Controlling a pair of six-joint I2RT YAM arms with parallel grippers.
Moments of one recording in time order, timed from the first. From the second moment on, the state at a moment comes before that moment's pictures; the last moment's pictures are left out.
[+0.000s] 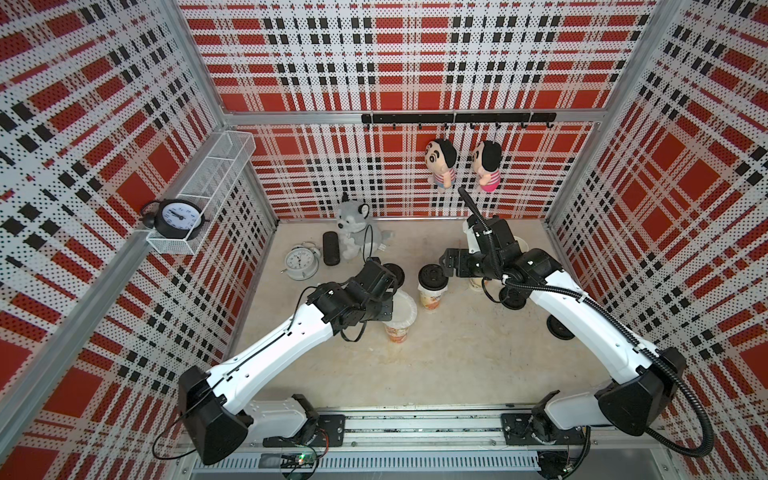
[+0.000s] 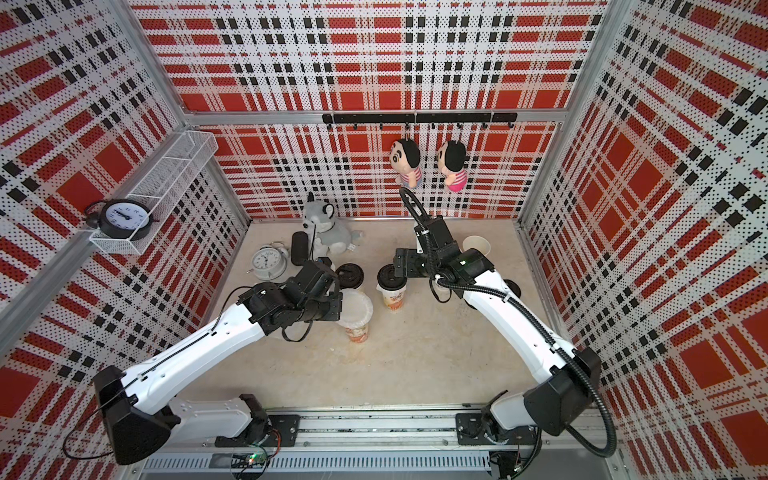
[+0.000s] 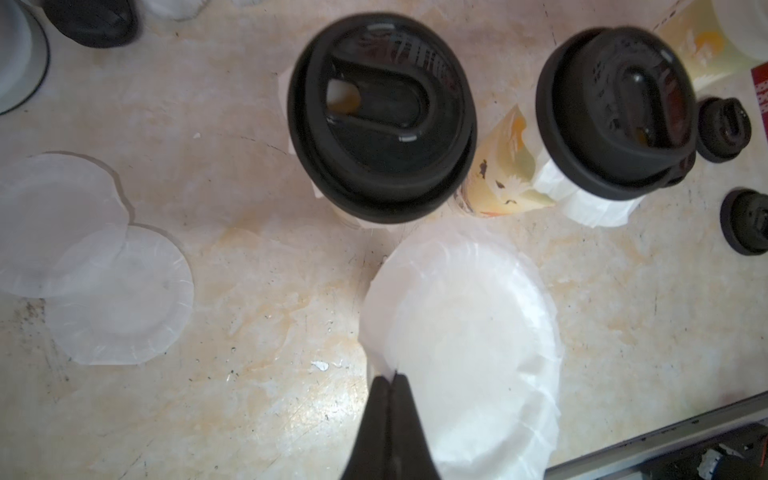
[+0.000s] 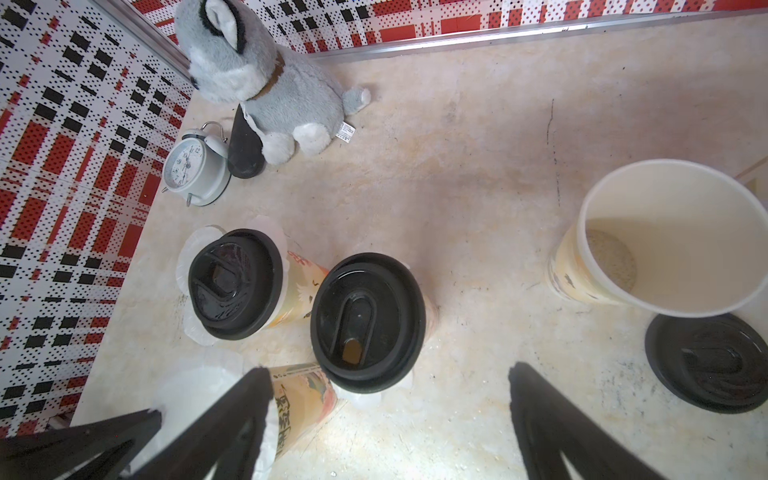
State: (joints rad) left arm -0.78 1.27 1.19 -0.91 -0.18 -0.63; right arm 0.57 1.42 1.46 -0.77 0.04 0.46
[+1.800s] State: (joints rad) left arm -0.79 1.27 1.16 -0.91 -0.24 -0.68; right arm 0.57 1.41 1.42 -0.77 0.04 0.46
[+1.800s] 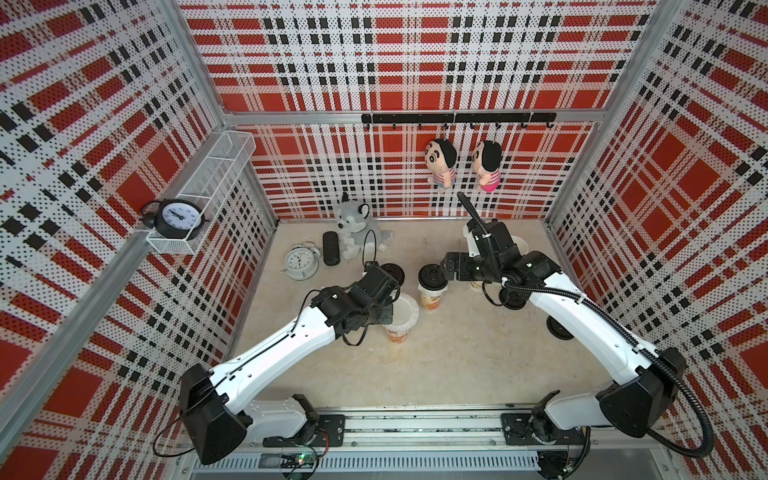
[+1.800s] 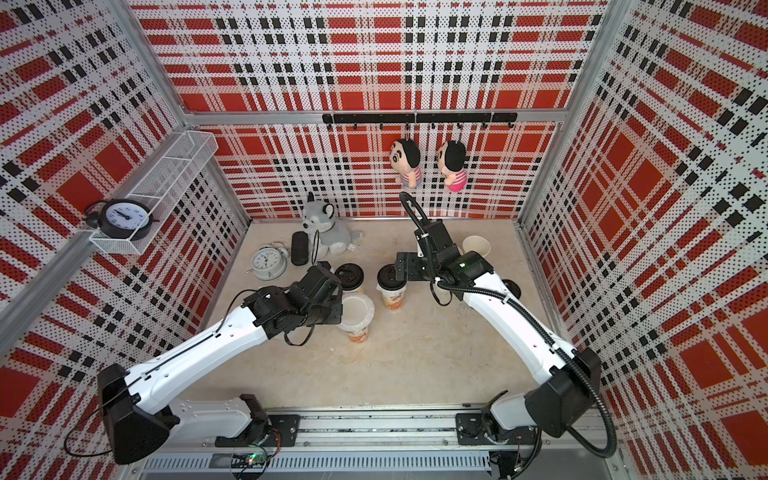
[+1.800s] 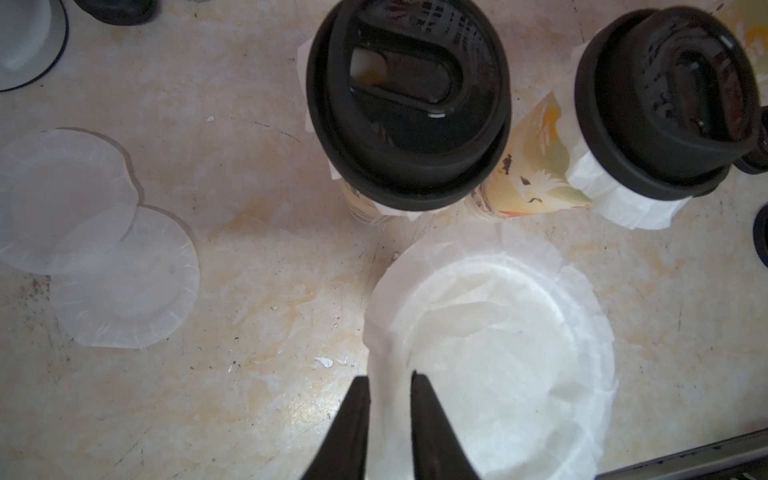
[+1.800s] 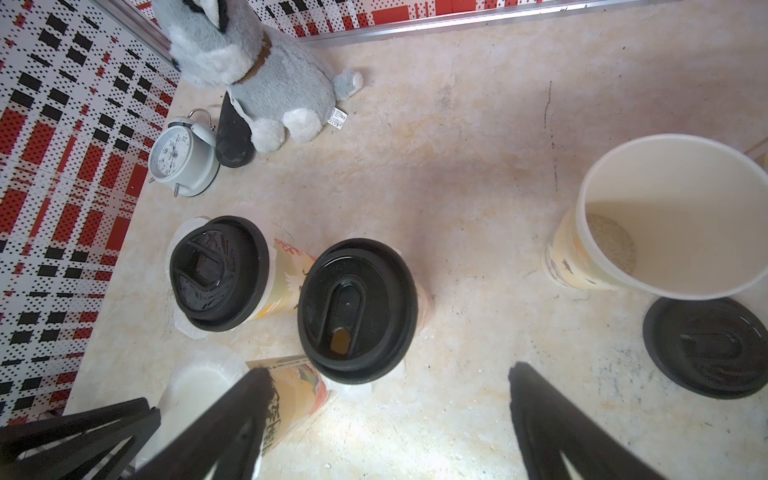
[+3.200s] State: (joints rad) left arm -0.49 1.28 1.26 -0.62 -0.09 -0.51; right arm -0.30 1.70 1.36 -0.83 -0.06 0.34
